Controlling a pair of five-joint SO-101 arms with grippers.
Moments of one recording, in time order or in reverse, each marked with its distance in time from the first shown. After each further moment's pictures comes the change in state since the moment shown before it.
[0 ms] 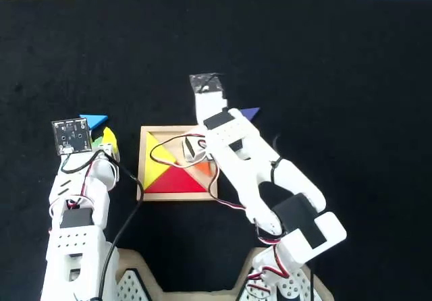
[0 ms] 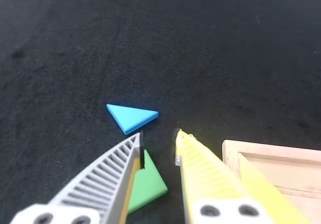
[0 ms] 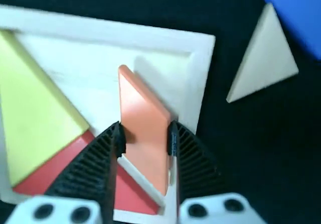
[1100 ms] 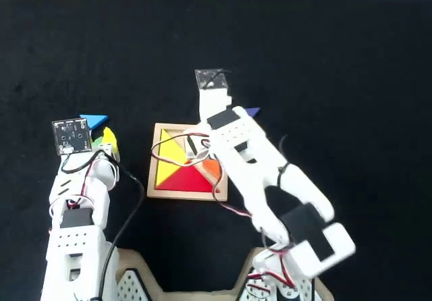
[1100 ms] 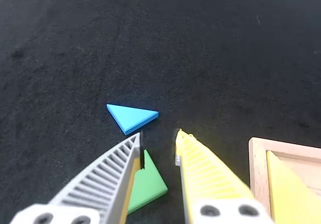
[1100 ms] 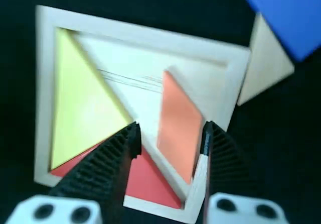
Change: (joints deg) left arm 0.0 0.0 0.0 0.0 0.0; right arm 0.2 -7.2 0.0 2.8 5.1
